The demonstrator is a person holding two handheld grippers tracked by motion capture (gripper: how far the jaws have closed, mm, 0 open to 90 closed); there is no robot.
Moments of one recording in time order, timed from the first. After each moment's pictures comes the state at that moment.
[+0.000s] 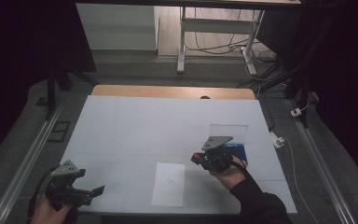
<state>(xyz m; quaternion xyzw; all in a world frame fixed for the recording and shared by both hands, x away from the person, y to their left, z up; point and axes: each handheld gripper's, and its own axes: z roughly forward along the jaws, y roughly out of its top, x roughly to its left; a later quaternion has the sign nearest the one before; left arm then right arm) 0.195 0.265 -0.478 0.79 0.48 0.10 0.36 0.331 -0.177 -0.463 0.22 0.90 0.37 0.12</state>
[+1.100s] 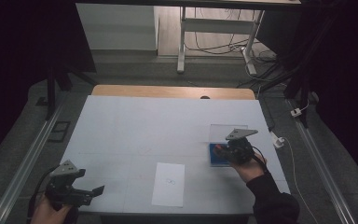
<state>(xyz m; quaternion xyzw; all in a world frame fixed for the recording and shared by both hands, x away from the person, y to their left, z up) 0.194 0.266 -0.478 0.79 0.48 0.09 0.37 0.357 -0.240 -0.460 0.31 0.87 0.36 0.15</state>
